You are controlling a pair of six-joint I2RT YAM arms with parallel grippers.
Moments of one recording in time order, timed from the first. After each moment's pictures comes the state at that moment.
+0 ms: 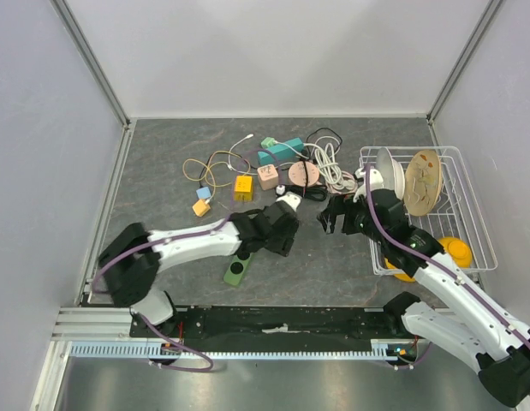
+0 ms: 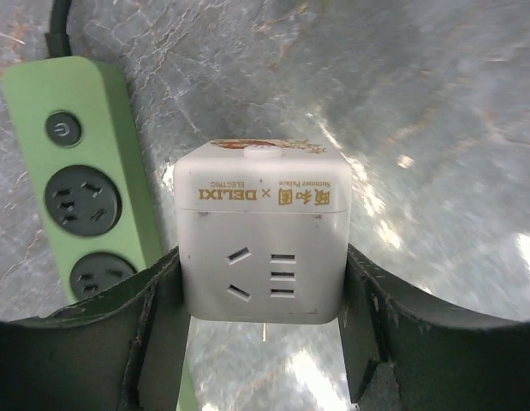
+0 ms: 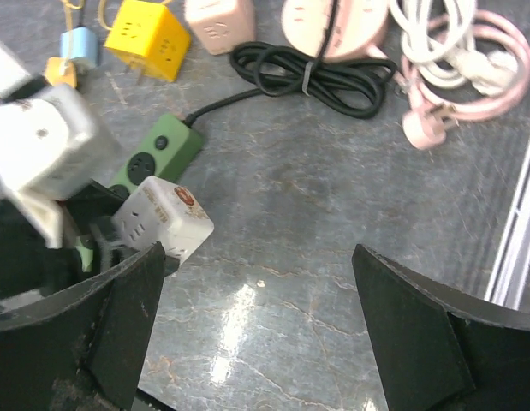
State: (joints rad) left arm -1.03 1.68 1.07 -0.40 -0.29 -0.46; right arm 0.57 0.84 0.72 -0.38 0.08 0.42
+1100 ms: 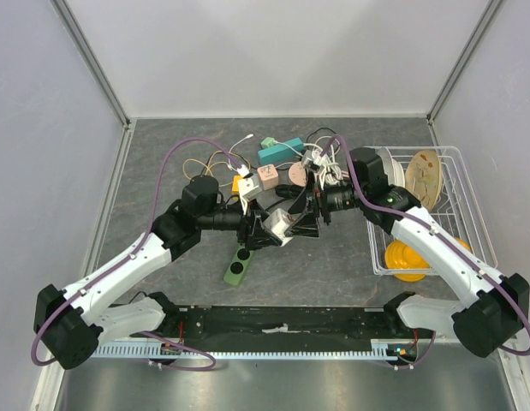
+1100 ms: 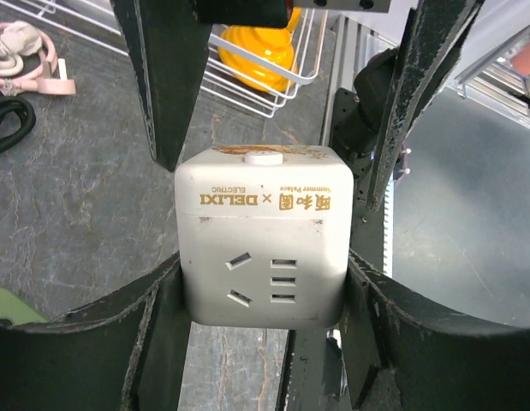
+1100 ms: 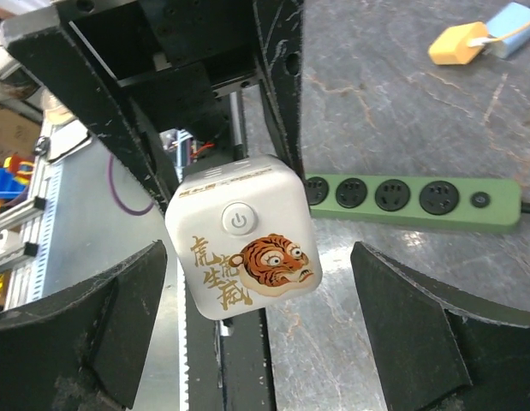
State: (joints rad) left arm -0.70 1.06 0.83 -0.11 0.72 -0.12; right arm 0.53 1.20 1.05 -0.34 -0.97 0.07
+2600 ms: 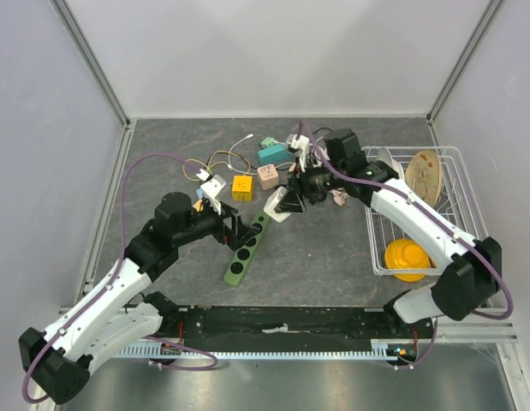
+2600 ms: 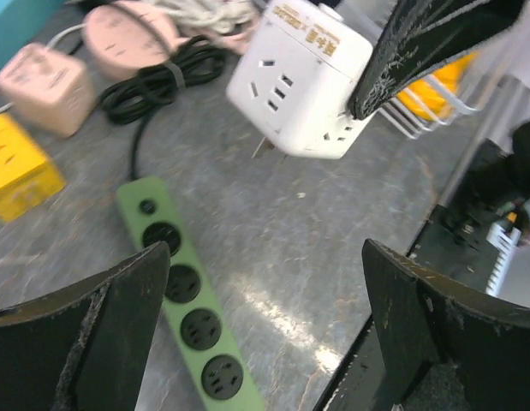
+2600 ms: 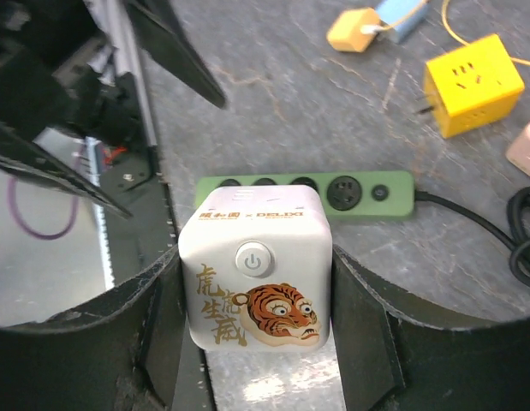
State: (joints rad) left arm -0.60 0.84 0.72 -0.18 0.44 -0.15; right arm 0.53 1.41 1.27 -0.47 -0.86 -0.04
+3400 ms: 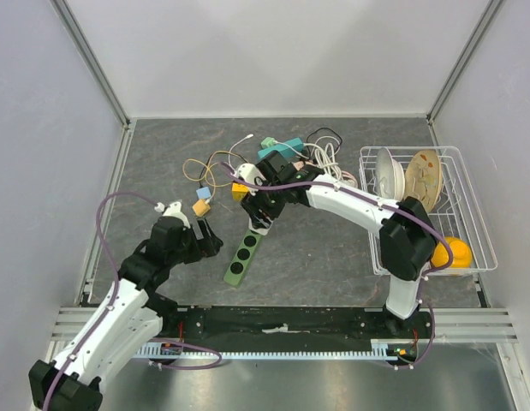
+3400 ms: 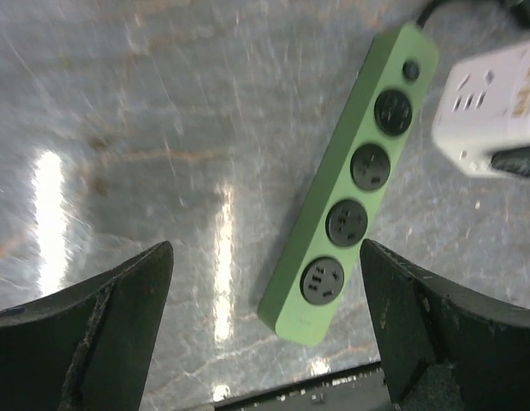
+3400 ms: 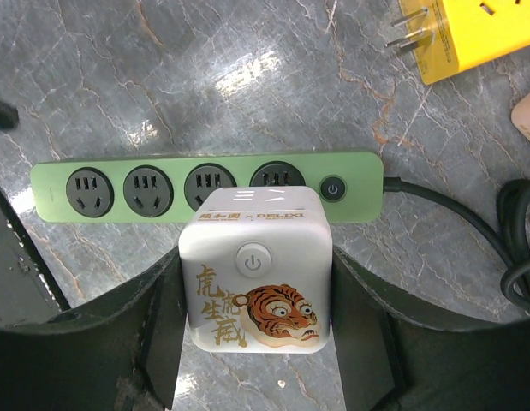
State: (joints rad) left arm -0.40 0.62 0.51 -0.57 -0.06 -0.60; right arm 0.81 1.84 1.51 -0.62 -0.29 -0.16
